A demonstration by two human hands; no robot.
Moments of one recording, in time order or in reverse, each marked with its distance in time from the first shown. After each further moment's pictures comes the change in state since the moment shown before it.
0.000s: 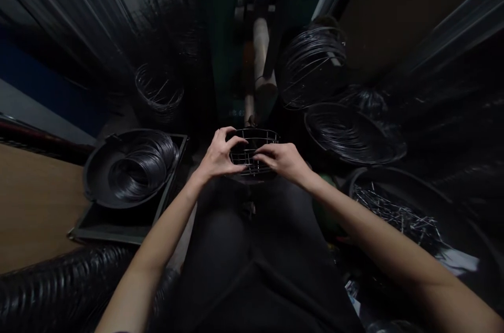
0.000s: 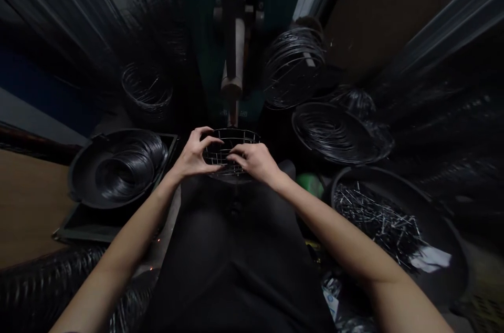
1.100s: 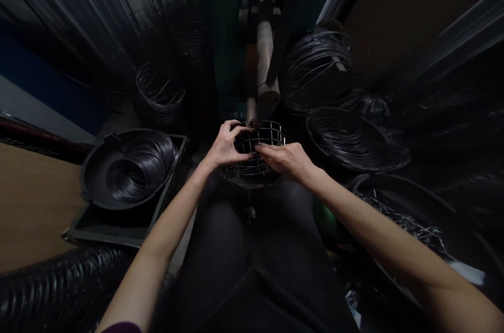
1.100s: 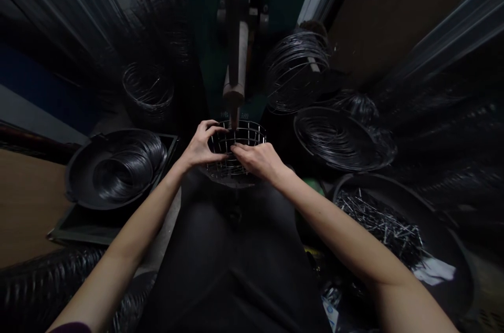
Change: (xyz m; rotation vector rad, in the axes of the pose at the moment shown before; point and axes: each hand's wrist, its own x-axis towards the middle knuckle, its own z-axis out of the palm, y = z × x) left_hand 0.033 -0.019 0.015 -0.121 0.020 -0.092; right_hand 0.013 0.023 -0.008 -0.630 0.045 -0.311
